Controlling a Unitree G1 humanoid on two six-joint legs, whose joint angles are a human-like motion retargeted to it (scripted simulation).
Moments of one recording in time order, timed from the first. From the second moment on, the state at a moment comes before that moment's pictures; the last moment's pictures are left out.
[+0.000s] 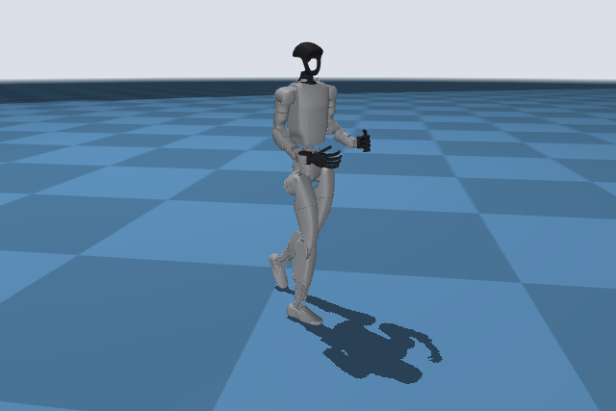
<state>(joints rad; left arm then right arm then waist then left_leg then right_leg) 0.12 0.12 0.07 0.33 -0.26 -0.56 -0.73 0.25 -0.03 0.05 0.24 0.27 -0.27 0.60 -0.19 -0.02 -0.11 0.01 -0.24 -0.09 0.60 0.22 0.18 -0.37 -0.16 0.06 0.31 -0.05 0.07</state>
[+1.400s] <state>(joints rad) 0.33 -0.07 0.22 0.66 0.13 -0.60 -0.61 0.20 -0.06 -0.08 0.29 0.20 -0.30 0.55 -0.14 0.01 -0.14 -0.37 -0.16 0.24 0.84 0.24 0.07 -0.17 -0.17 -0.18 0.14 -0.15 0.06</state>
